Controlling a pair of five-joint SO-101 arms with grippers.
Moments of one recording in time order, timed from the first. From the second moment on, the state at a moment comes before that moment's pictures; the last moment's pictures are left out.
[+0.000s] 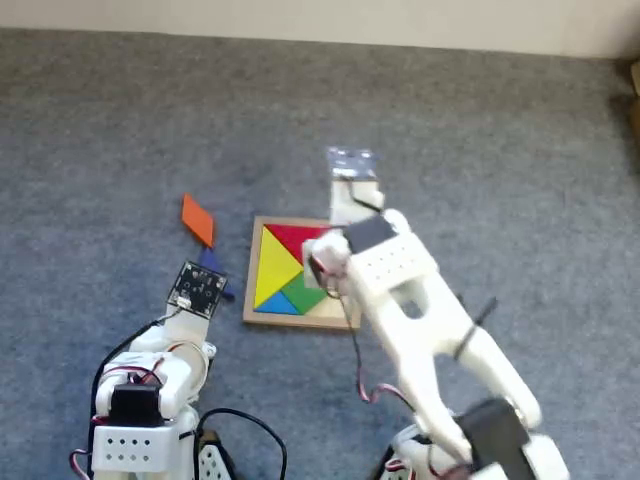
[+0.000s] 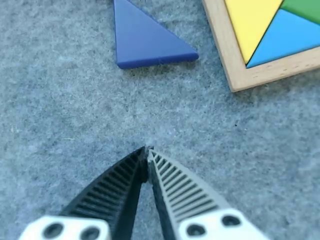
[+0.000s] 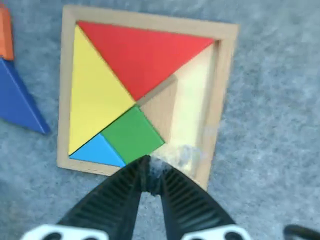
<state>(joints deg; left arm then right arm) -5.1 -102.0 96.0 75.8 -14.2 -33.8 -14.9 28.7 65.4 -20.8</state>
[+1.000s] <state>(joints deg) -5.1 -102.0 96.0 75.8 -14.2 -18.8 -79.8 87.3 50.1 -14.8</state>
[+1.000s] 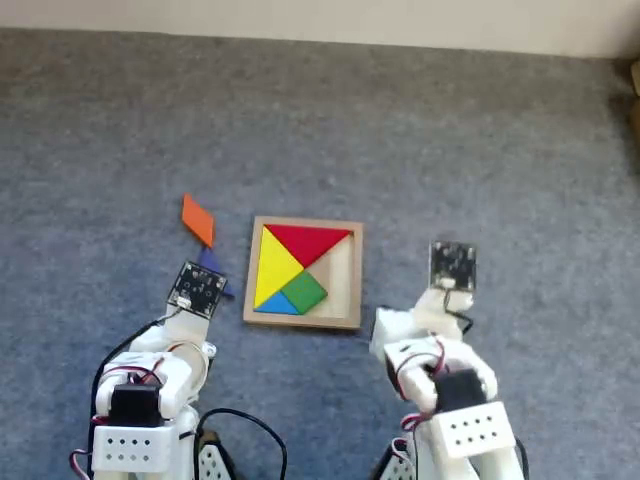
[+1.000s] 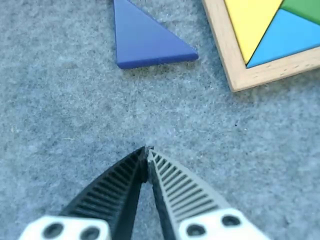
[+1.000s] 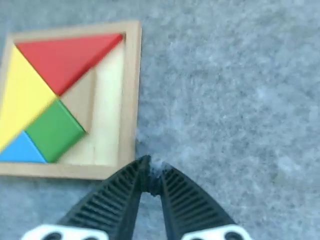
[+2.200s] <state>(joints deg) -5.1 -102.0 96.0 75.8 -14.2 -13.2 -103.4 96.0 67.0 -13.3</state>
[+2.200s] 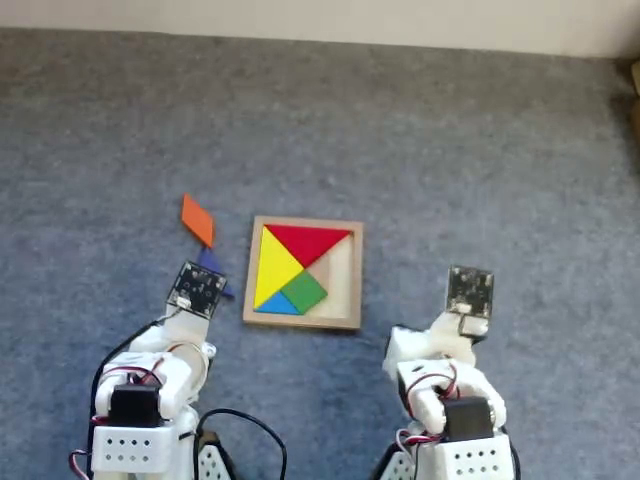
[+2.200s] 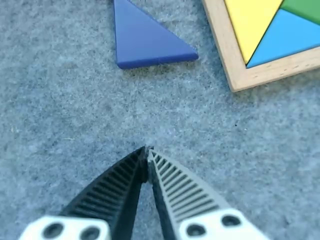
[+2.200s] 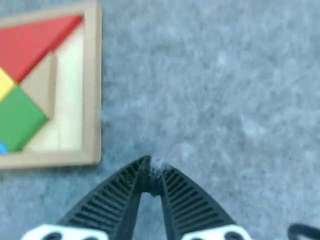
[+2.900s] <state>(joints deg) -5.1 -102.0 96.0 75.8 -14.2 -15.2 -103.4 96.0 68.5 -13.3</state>
